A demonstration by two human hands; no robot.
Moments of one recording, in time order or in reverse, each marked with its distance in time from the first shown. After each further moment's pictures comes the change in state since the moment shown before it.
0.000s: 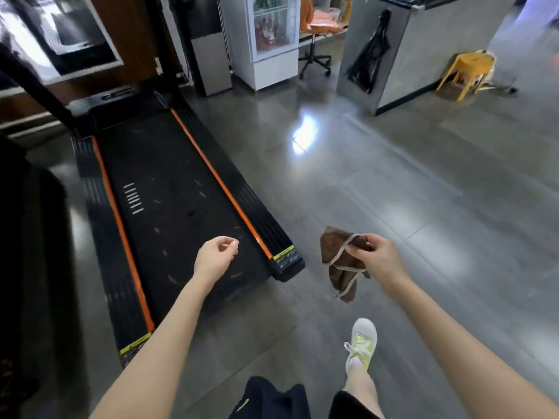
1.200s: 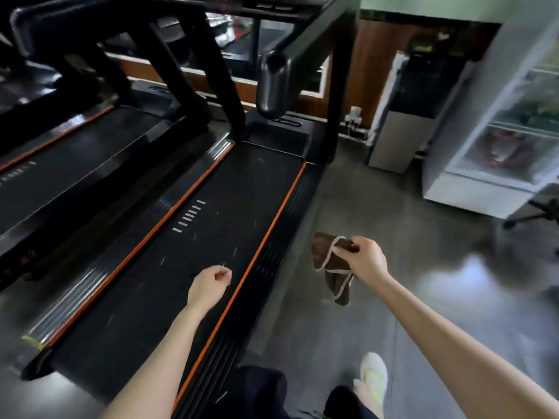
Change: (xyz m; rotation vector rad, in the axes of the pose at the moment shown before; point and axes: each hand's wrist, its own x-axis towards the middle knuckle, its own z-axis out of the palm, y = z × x) left_hand 0.570 0.208 0.077 -0.172 0.700 -0.576; right_hand 0.810 -0.347 0.148 -0.501 -0.710 -0.620
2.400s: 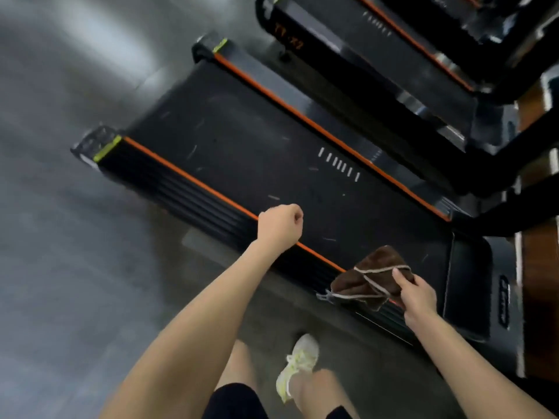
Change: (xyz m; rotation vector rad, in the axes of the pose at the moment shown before) left_hand 0.229 0.082 0.210 -0.353 0.892 -0.693; right_hand 0.487 -0.030 0.184 -0.232 -0.758 -0.377
